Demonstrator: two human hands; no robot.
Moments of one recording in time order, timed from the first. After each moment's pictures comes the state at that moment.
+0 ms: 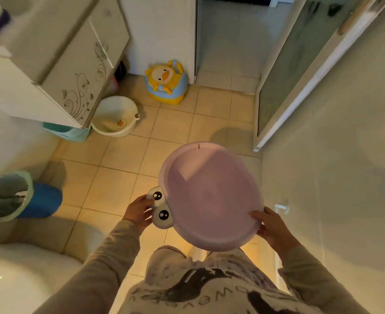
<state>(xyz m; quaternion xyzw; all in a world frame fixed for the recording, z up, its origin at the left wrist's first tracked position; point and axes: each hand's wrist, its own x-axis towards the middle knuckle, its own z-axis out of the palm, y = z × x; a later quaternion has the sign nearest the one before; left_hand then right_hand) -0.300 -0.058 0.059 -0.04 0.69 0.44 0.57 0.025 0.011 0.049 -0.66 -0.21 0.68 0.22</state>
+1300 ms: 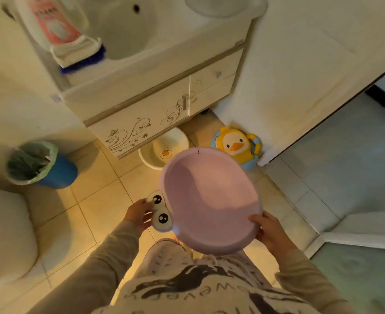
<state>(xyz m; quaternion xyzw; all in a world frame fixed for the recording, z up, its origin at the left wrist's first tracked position) -0.482 0.324 0.060 -0.31 0.63 0.59 0.40 -0.286 0.591 0.055 -0.57 -0.44 0.69 -0.03</state>
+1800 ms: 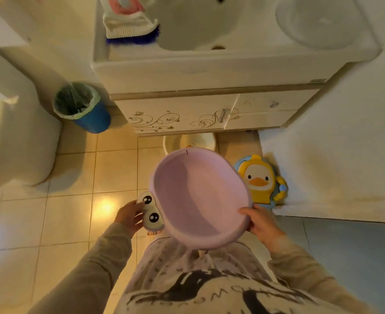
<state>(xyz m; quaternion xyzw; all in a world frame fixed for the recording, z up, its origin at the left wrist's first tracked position) -0.478 0.414 0.055 -0.50 0.52 0.65 0.23 -0.468 0.739 0.038 -0.45 -0.55 0.65 -0.25</state>
